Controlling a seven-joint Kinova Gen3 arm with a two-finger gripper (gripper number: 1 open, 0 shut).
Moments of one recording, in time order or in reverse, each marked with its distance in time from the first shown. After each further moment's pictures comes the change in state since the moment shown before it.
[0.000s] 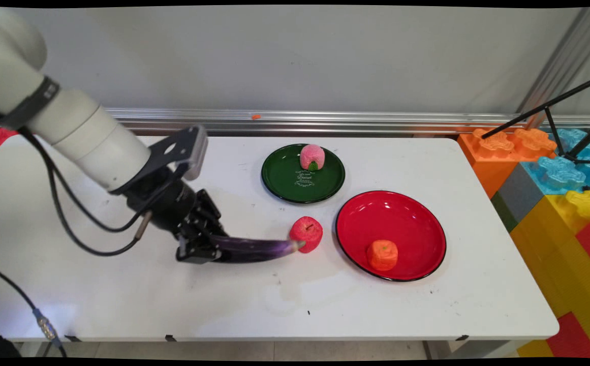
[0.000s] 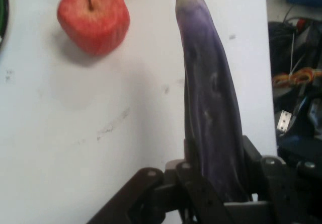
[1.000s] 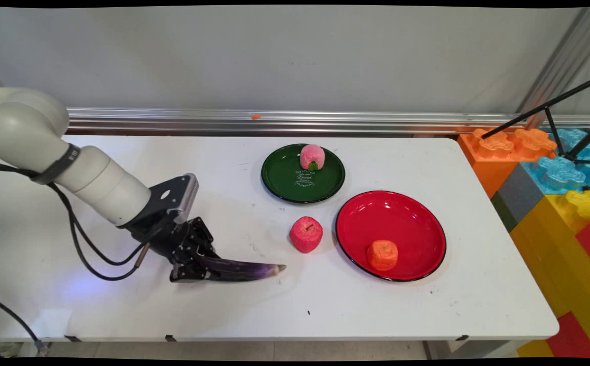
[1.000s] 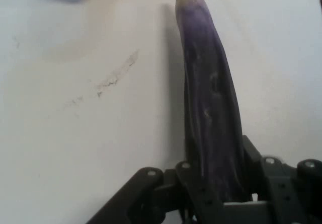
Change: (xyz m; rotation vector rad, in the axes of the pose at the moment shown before) arm -0.077 -0.029 0.071 -0.014 0.008 0.085
